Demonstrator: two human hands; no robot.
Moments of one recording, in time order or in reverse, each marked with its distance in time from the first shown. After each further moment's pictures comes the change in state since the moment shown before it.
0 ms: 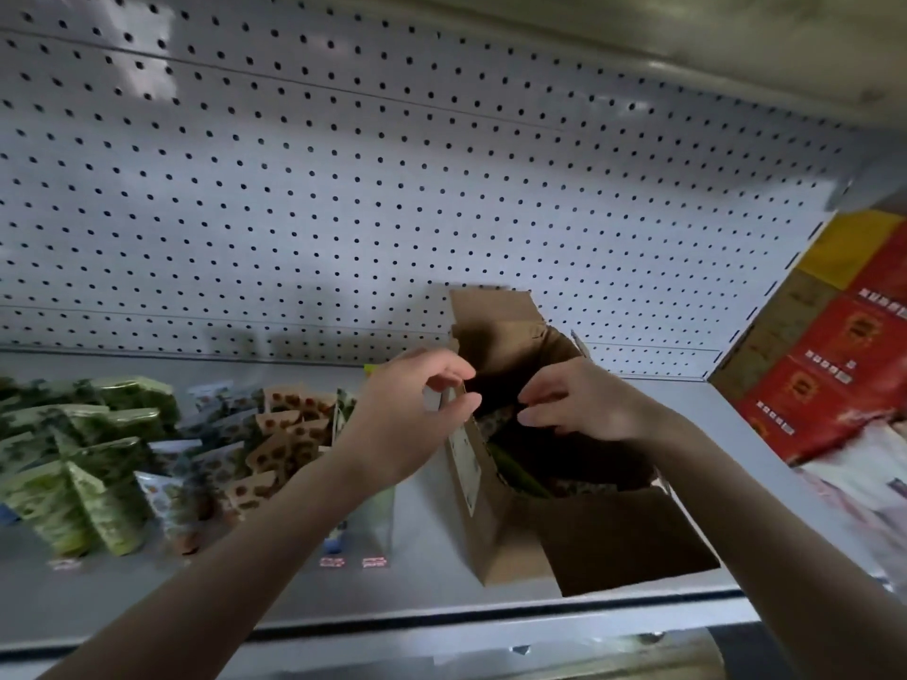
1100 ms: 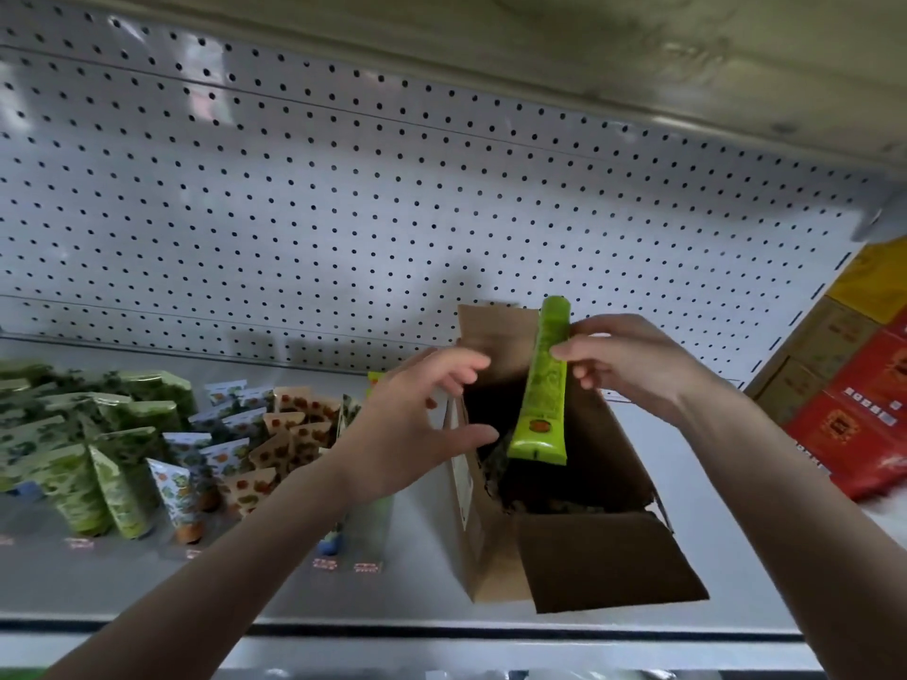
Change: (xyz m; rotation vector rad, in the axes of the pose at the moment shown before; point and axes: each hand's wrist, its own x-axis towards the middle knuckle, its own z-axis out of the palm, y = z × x) left_hand -0.006 0.015 -0.002 -0.078 -0.004 0.103; right_hand 0.000 -0.011 -0.047 0.635 0.167 0.026
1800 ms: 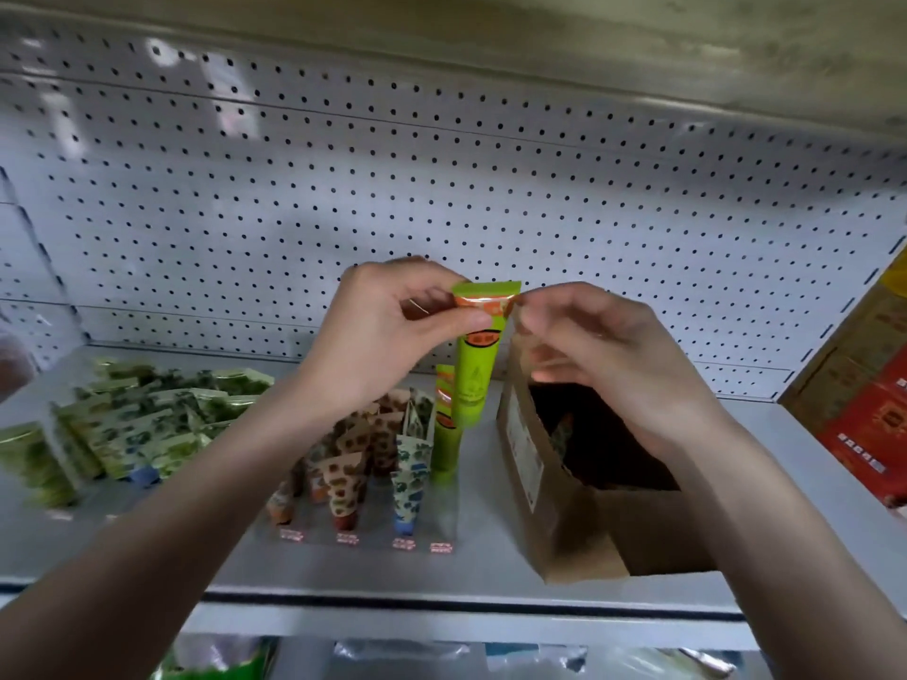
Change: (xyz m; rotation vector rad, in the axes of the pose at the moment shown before) left_hand 0.001 0.023 -0.093 -0.146 0.183 0.099; right_hand -0.070 -0.046 0.099 0.131 0.041 -0.294
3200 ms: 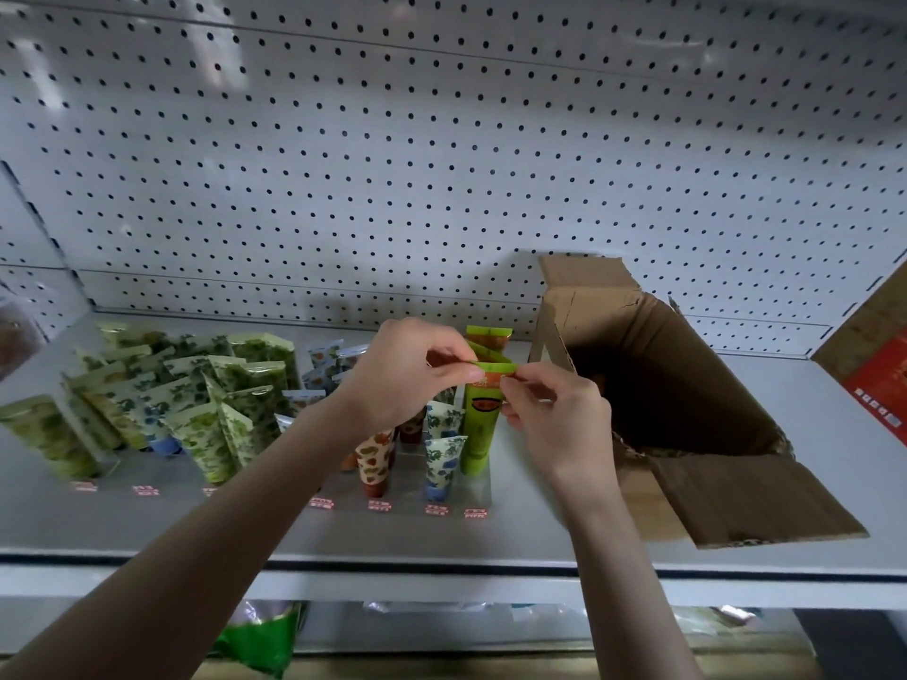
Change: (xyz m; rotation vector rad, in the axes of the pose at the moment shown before) left_hand -0.033 -0.077 0.004 0.234 -0.289 -0.232; right_hand -0.010 0.101 0.075 -0.244 0.325 0.061
